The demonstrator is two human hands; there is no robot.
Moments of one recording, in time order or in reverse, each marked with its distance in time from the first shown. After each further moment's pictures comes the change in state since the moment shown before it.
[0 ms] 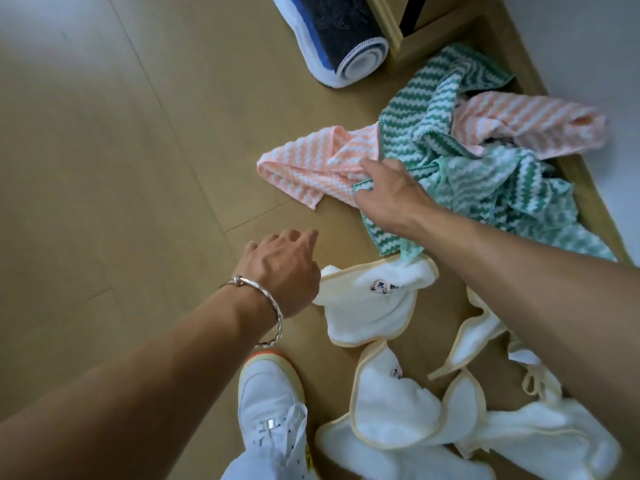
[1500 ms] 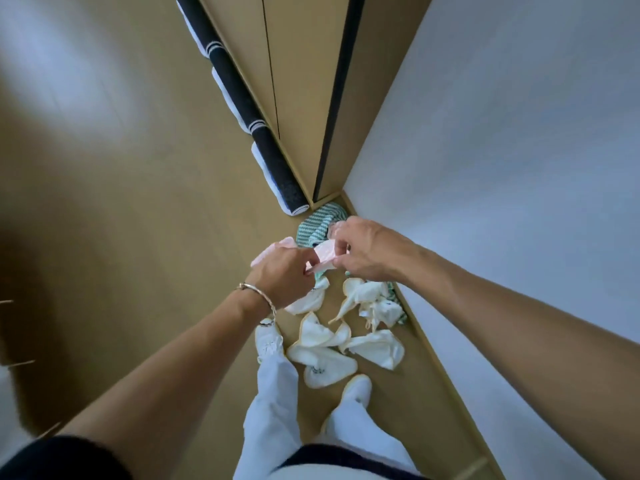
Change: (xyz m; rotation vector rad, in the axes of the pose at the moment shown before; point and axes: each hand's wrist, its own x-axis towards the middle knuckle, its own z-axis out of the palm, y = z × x) left_hand -0.401 0.177 -0.399 -0.219 0.214 0.209; right_hand -0.484 -0.219 -0.414 -0.350 -0.111 -0.229
